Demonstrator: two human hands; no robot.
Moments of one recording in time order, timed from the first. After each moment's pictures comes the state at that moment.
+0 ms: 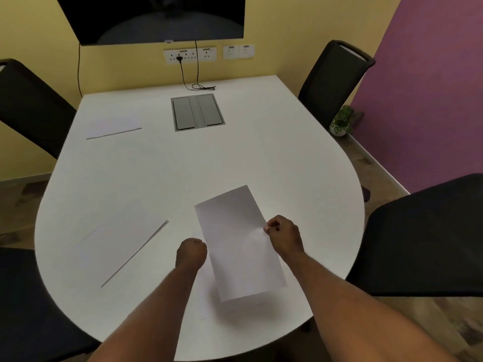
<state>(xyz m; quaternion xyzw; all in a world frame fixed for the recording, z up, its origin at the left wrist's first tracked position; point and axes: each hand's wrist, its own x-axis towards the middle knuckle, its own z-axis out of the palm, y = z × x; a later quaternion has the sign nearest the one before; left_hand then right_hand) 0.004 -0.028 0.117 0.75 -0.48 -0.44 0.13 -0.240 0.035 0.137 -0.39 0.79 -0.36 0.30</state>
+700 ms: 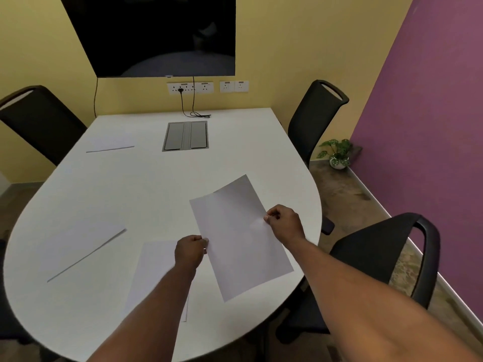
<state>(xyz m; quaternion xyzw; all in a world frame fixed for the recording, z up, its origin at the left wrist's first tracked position) -0.231 0.048 0.172 0.68 -0.38 -0.50 0.38 -0.495 0.055 0.209 -0.49 0.72 -0.38 0.29</state>
